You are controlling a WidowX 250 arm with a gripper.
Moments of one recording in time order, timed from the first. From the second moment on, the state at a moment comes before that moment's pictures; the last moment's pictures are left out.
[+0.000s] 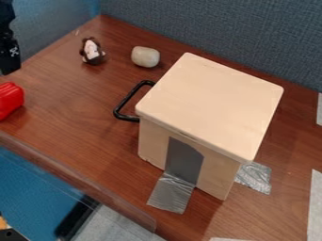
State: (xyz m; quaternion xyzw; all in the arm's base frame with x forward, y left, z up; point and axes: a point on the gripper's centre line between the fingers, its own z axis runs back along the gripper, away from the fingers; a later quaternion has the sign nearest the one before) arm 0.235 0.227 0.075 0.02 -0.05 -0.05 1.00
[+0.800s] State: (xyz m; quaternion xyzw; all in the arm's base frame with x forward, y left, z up) arm 0.356 0.224 0.050 -0.03 -0.07 0.03 1.00
